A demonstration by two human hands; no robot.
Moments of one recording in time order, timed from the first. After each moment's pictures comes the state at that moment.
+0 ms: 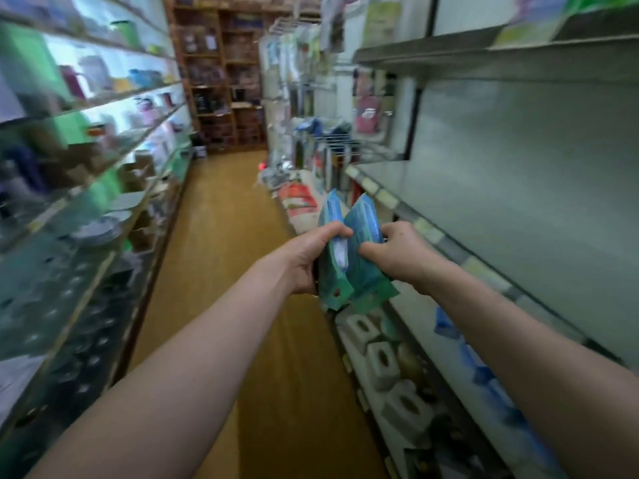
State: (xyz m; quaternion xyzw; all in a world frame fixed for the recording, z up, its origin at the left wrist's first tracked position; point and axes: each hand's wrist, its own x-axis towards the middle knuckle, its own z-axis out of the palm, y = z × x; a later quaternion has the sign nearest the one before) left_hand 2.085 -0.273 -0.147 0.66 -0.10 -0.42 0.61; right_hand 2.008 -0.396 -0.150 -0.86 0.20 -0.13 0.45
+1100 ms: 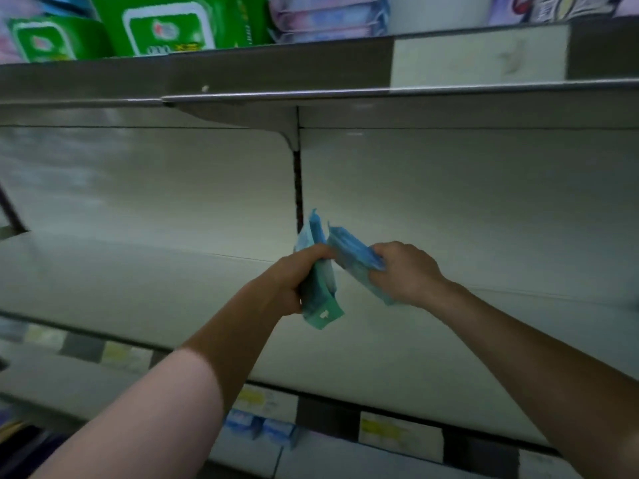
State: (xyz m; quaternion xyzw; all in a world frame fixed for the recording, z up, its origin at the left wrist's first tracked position) left_hand 1.802 -0.611 -0.131 0.58 -0.37 -0.62 0.38; right_hand 1.628 -0.620 -0.135 -0.76 0.61 -0.19 0.08
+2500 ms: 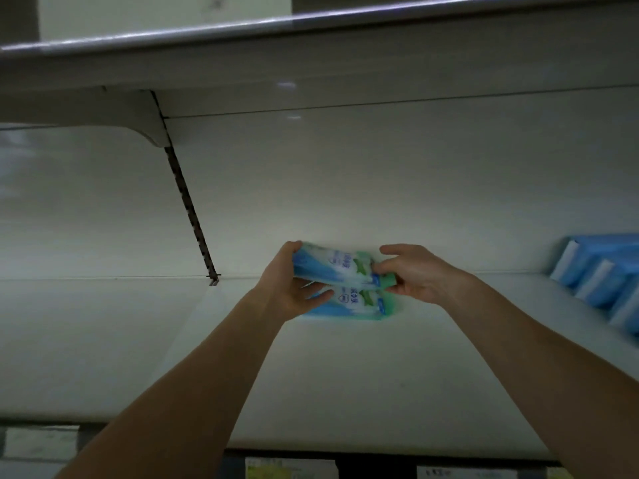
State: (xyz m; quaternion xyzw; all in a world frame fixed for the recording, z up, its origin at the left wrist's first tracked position) left_hand 1.663 -0.676 -0.177 0.46 -0.24 -0.74 0.43; right_hand 1.469 -0.661 -0.177 -0.37 0.59 -0.44 0.56
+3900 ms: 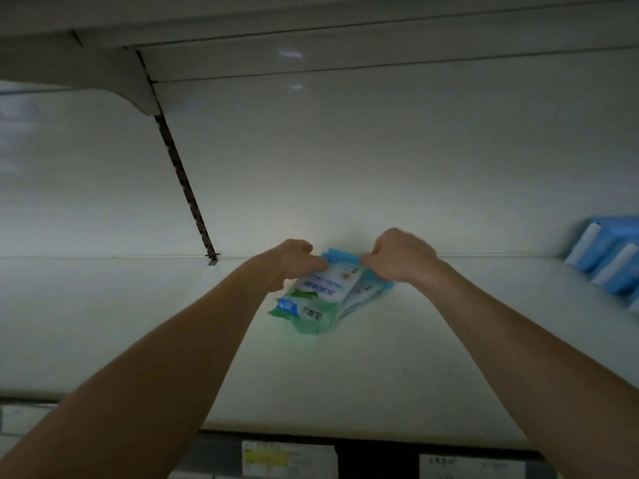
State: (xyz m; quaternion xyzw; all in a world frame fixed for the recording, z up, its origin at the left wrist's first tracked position) left_hand 1.667 -0.700 -0.181 0.65 -0.63 -0.41 0.10; right_hand 1.490 -0.670 -0.183 -0.64 0.74 -0.11 0.18
